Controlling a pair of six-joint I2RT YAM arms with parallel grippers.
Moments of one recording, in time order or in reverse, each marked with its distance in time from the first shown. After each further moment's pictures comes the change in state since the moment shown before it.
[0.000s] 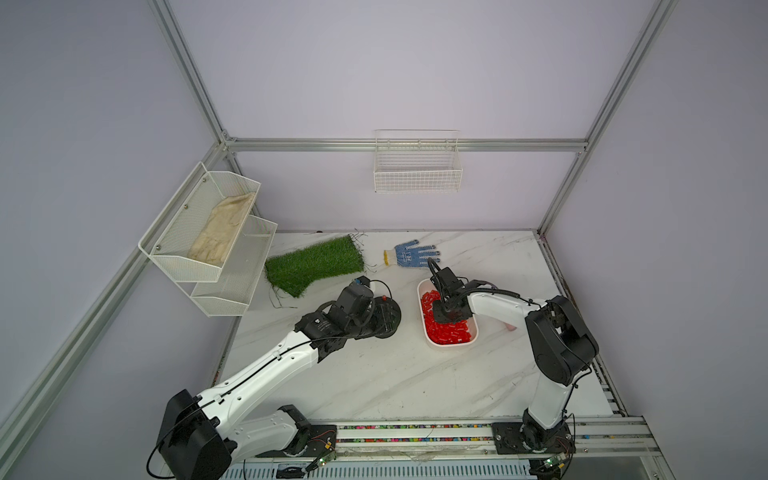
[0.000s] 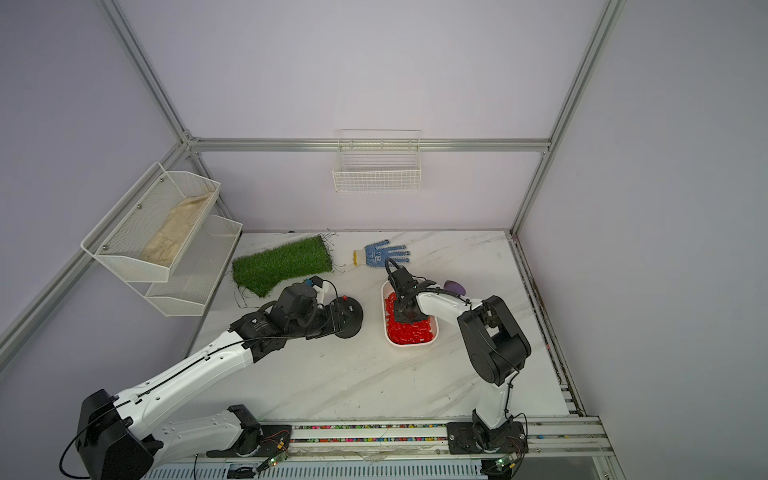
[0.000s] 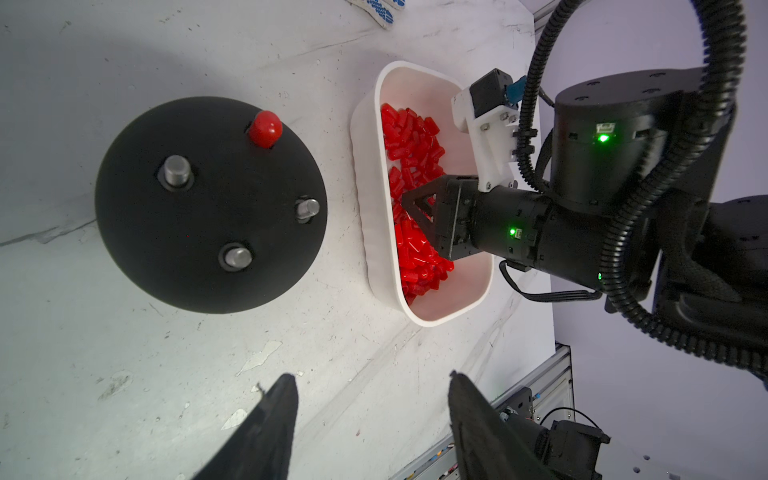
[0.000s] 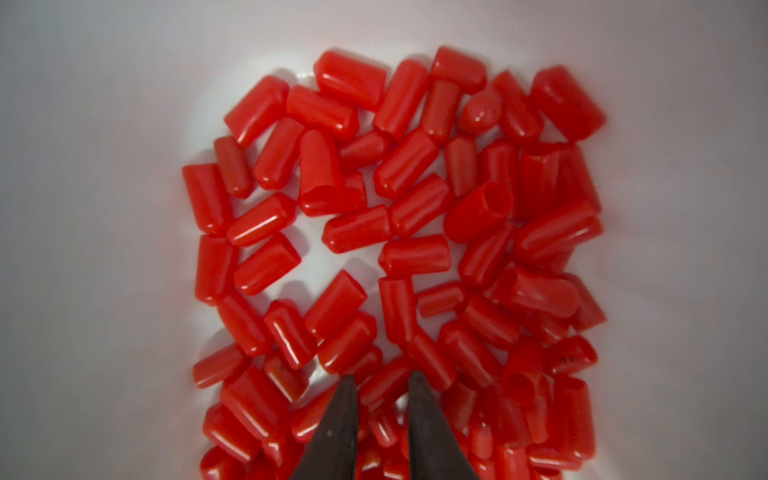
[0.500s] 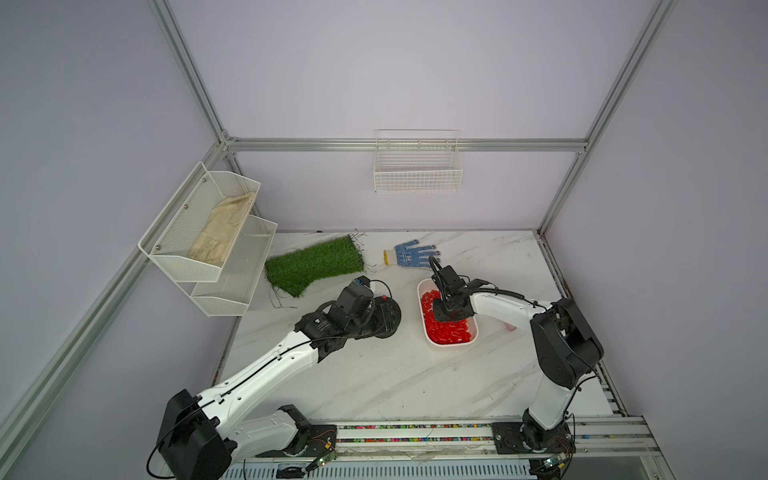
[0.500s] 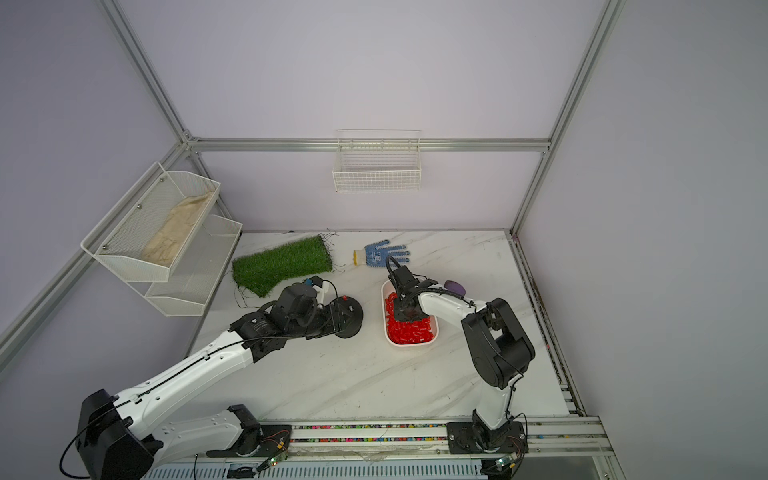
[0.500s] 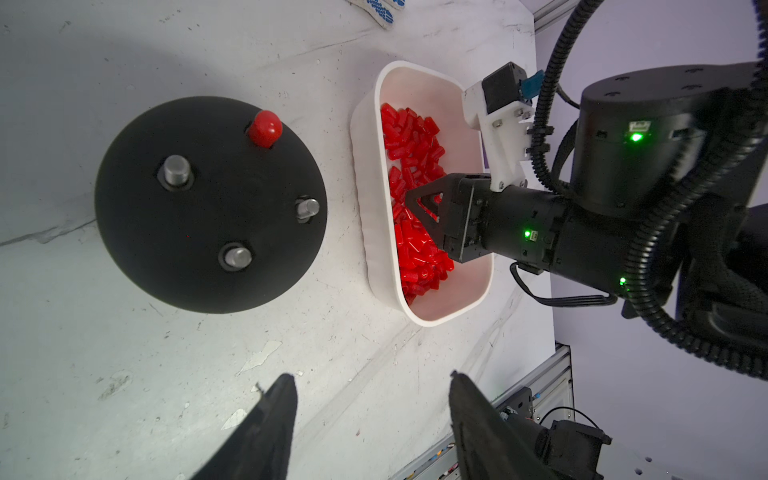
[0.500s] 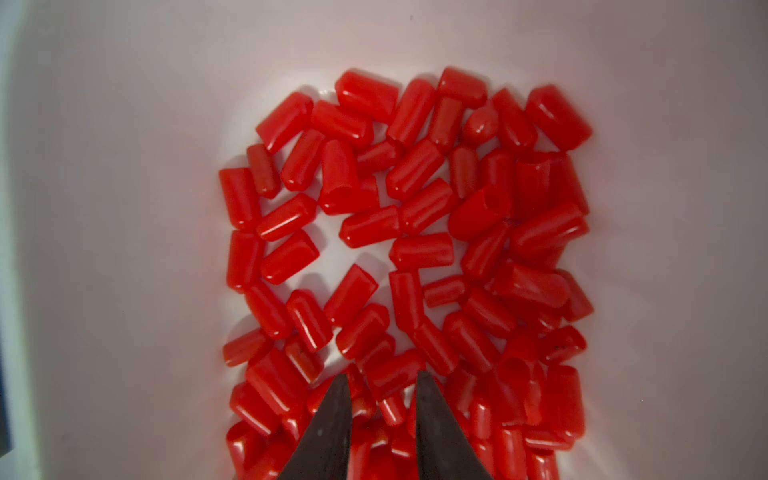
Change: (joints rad) left arm 0.000 0.000 0.000 0.000 0.000 0.000; right arm 0.000 -0.024 0.000 -0.007 -0.006 -0.008
